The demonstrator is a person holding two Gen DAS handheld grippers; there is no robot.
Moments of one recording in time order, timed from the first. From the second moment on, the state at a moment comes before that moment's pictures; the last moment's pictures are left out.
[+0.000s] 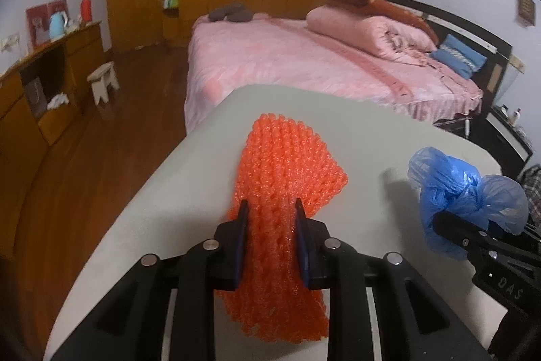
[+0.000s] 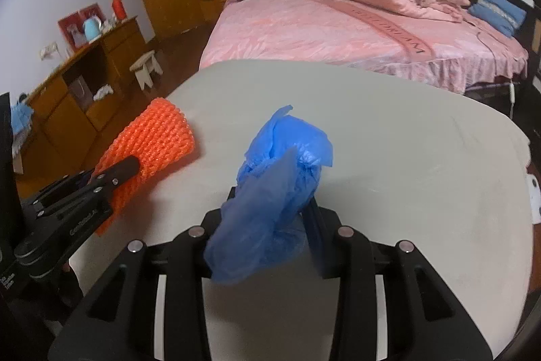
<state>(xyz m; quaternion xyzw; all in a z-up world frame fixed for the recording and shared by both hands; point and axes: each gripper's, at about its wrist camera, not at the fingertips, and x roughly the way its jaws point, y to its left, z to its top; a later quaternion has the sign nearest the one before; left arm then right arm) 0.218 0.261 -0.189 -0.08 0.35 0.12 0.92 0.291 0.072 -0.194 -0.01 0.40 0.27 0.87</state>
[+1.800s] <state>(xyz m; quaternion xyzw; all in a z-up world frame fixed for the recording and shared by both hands) 0.042 0.003 -0.030 0.00 0.23 -0.10 0.97 0.069 -0.208 -0.053 0.03 0.26 0.16 0.95</state>
